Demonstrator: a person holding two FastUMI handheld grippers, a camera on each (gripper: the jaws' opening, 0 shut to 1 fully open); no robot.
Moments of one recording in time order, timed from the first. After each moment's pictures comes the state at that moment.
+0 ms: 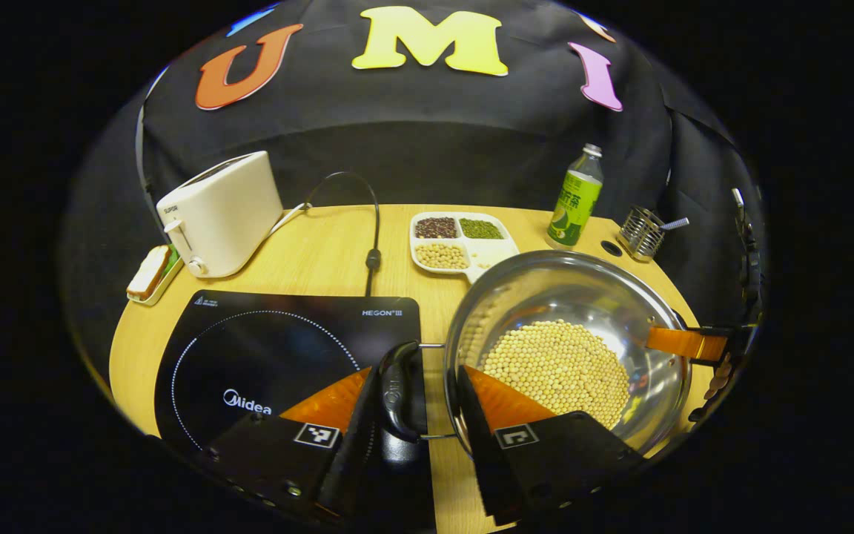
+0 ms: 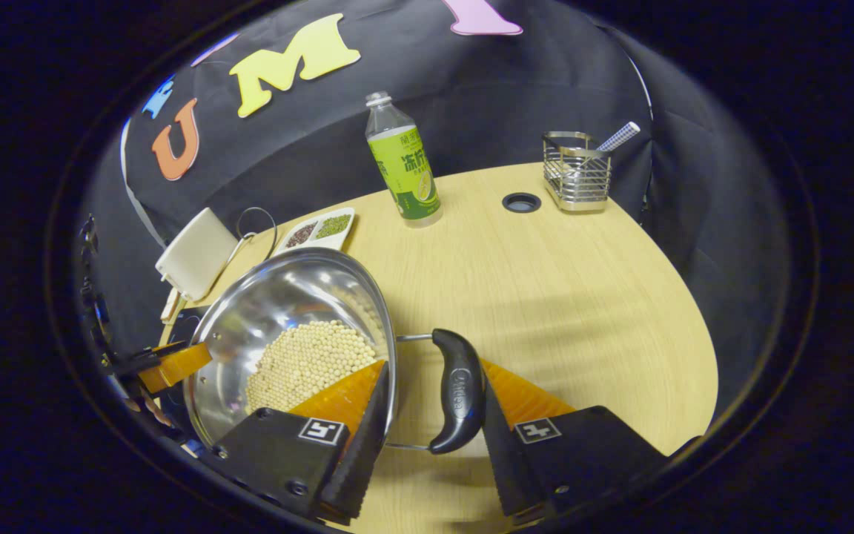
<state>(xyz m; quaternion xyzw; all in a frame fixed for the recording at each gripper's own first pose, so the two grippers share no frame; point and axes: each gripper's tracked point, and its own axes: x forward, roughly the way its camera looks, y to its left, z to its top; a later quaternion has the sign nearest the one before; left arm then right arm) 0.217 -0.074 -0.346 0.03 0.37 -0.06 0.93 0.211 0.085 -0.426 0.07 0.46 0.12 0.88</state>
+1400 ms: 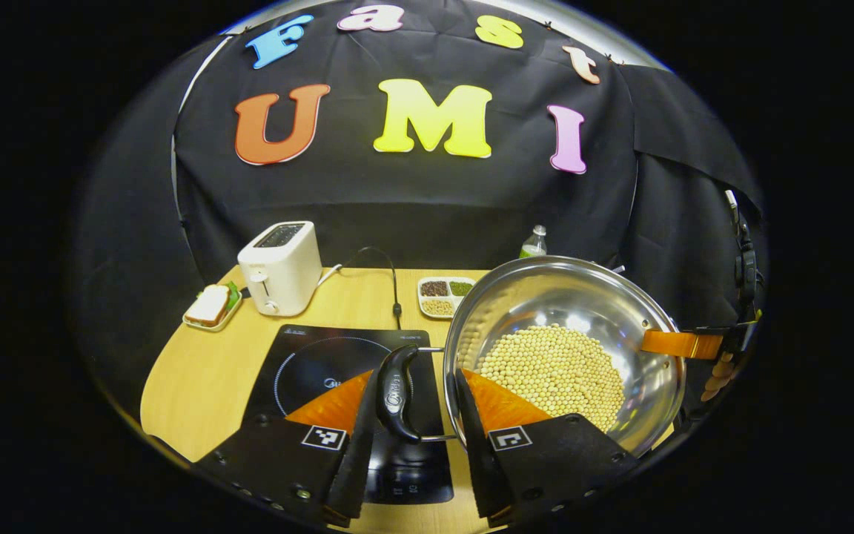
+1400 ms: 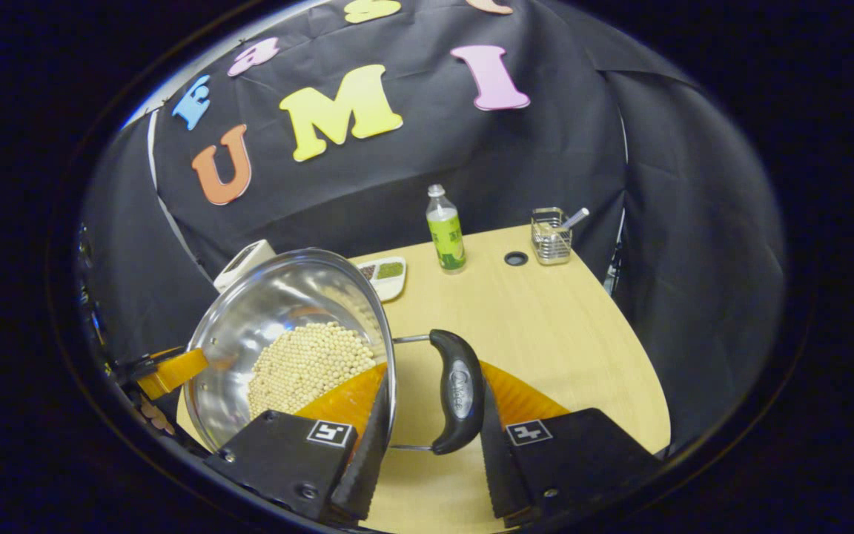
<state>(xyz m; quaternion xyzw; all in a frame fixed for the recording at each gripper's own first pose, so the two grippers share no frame) 0.106 -0.023 -0.185 0.01 0.25 -0.07 0.97 0.098 0.118 -0.248 0.07 0.37 0.12 0.92</state>
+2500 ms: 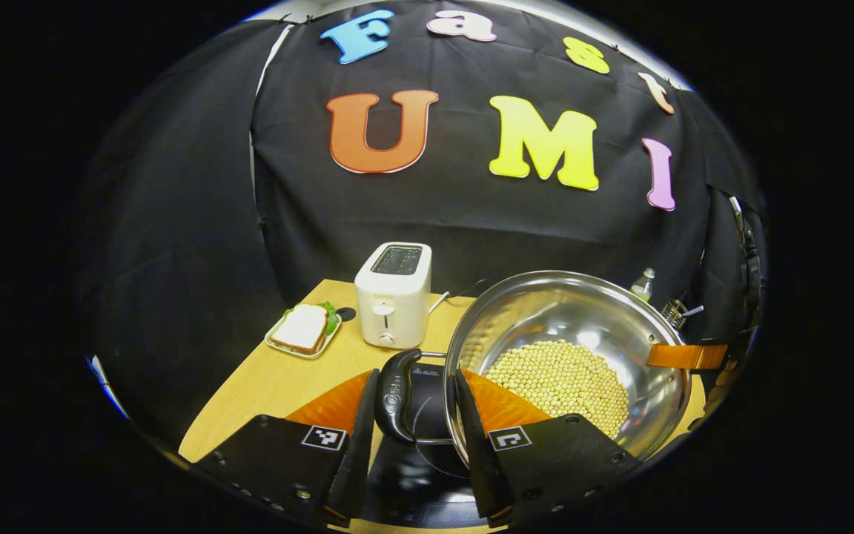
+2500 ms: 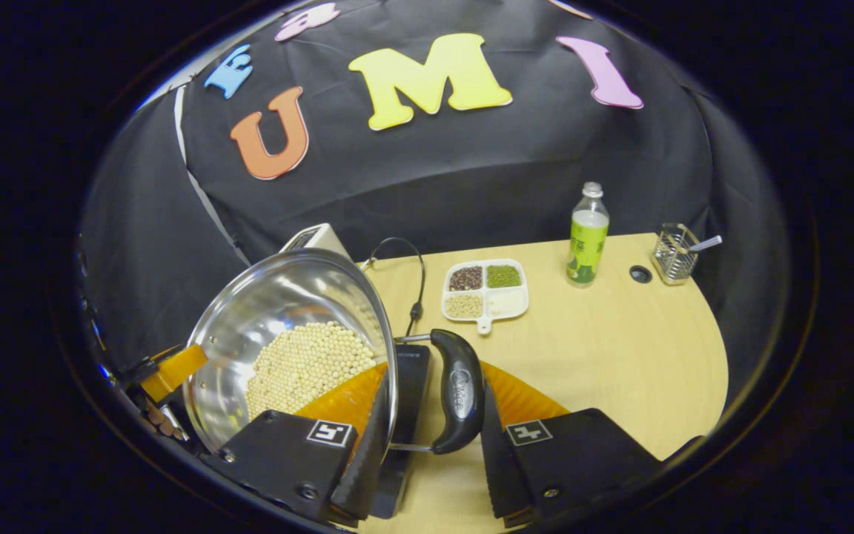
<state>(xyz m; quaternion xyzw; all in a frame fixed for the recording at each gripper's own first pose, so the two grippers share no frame) 0.173 0.158 -0.181 -0.01 0.24 0.05 0.97 0.159 0.333 -0.278 0.06 0.41 0.21 0.89</state>
